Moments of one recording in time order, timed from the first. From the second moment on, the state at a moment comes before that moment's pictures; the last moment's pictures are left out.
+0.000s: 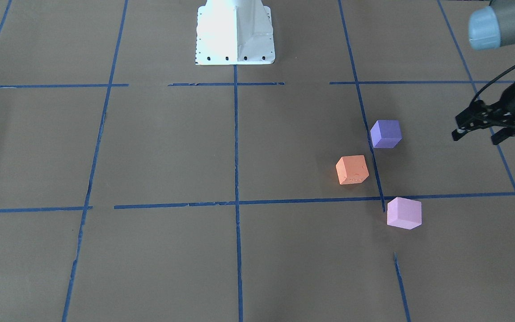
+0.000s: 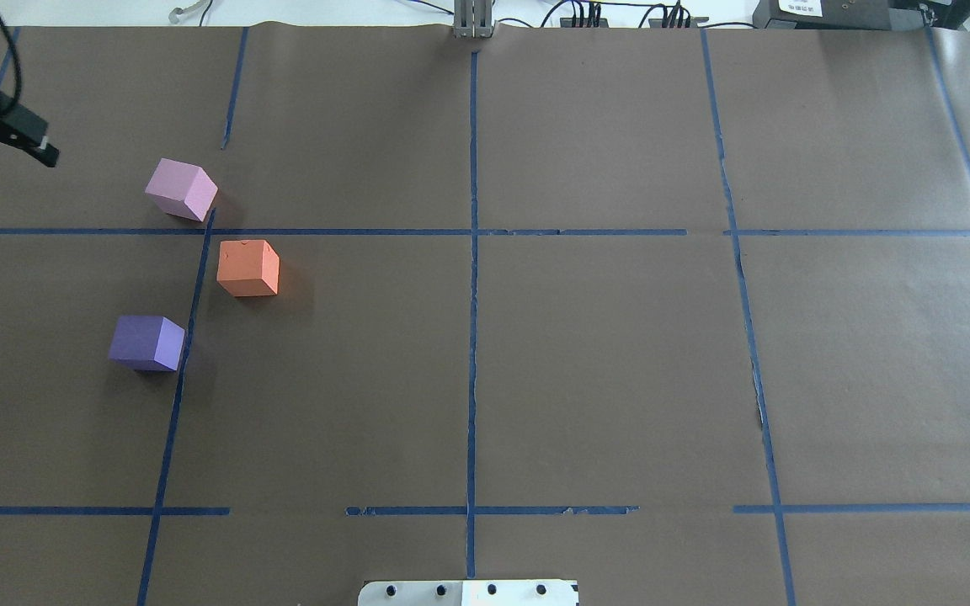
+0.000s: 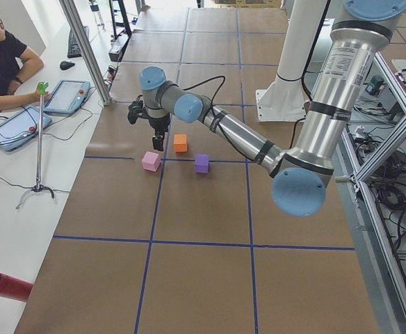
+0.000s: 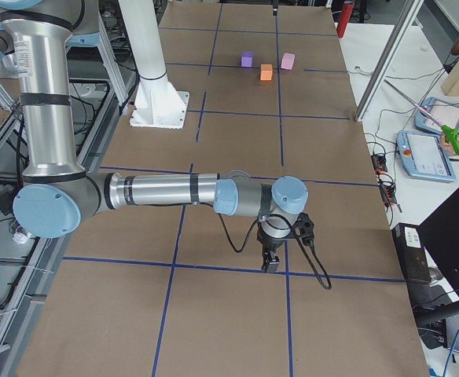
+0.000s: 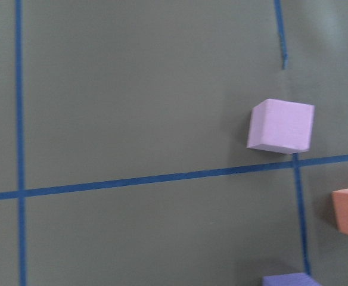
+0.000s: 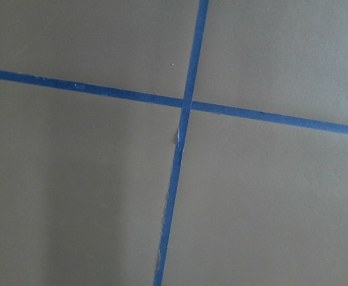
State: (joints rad) left arm -1.17 -1.90 -1.83 -1.48 -2.35 -0.55; right arm 1.52 -1.52 1.60 -1.72 2.29 -0.16
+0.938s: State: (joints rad) left arm -0.88 -2.06 -1.57 -1.72 -2.30 -0.92; right arm 1.52 -1.52 1.60 -1.72 2.29 -0.16
